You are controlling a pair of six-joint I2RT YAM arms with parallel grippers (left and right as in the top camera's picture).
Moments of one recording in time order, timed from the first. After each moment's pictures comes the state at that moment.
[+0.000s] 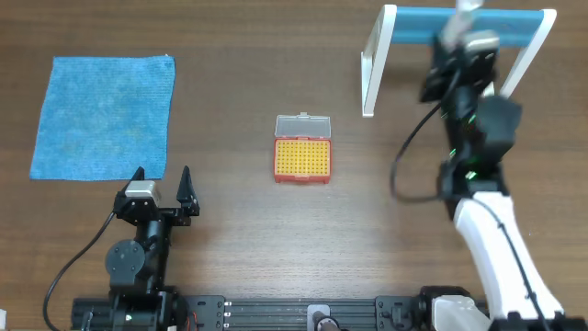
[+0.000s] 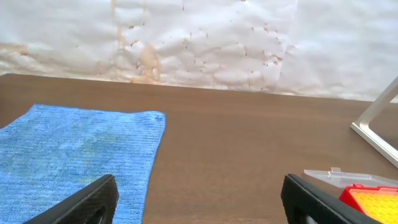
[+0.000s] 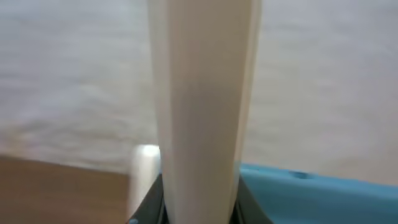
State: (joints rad) left arm 0.02 0.01 0.01 -0.07 0.03 -0.10; right arm -0.02 1.25 0.71 0.62 -0.18 -0.04
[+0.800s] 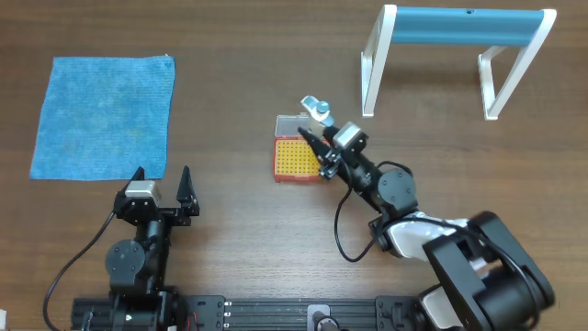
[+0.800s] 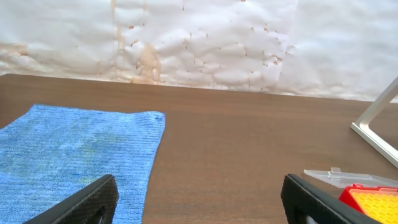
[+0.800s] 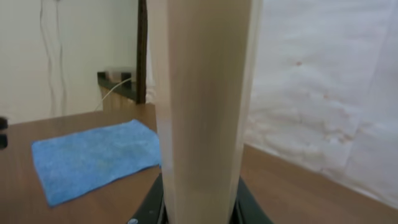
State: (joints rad) left arm 0.02 0.01 0.01 -0.07 0.03 -0.10; right arm 0.47 1.62 0.33 1.46 -0.34 0.01
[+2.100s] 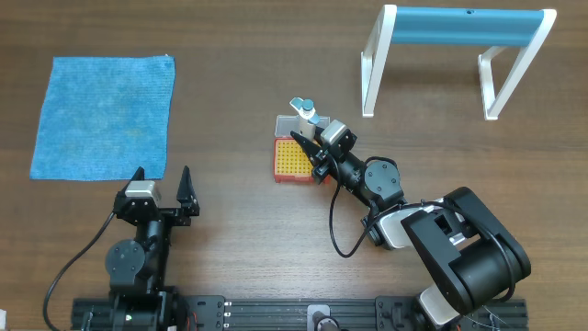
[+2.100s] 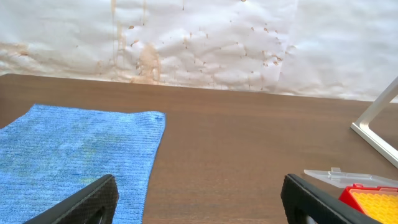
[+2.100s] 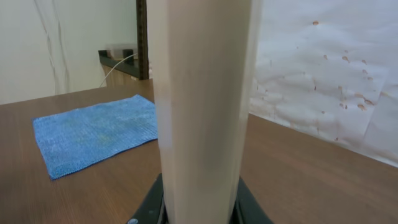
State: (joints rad) left arm 0.02 0.01 0.01 -0.07 0.03 -0.10; right arm 0.49 1.76 0.37 1.46 -0.34 0.01
